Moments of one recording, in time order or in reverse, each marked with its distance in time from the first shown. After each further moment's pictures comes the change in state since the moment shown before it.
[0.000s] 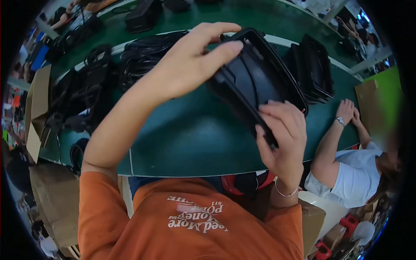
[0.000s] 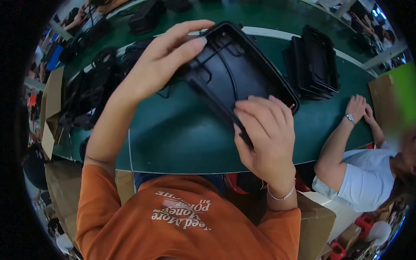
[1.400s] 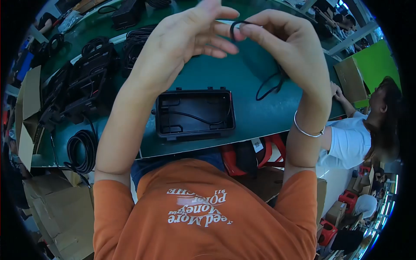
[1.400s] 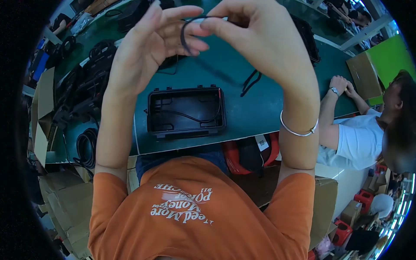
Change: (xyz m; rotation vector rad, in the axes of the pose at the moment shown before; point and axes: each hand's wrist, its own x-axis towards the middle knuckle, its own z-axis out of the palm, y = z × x) left_hand -0.054 0.028 -0.035 -0.707 -0.111 0.123; right_hand 0.114 -0.037 -0.023 0.398 -0.115 0.044
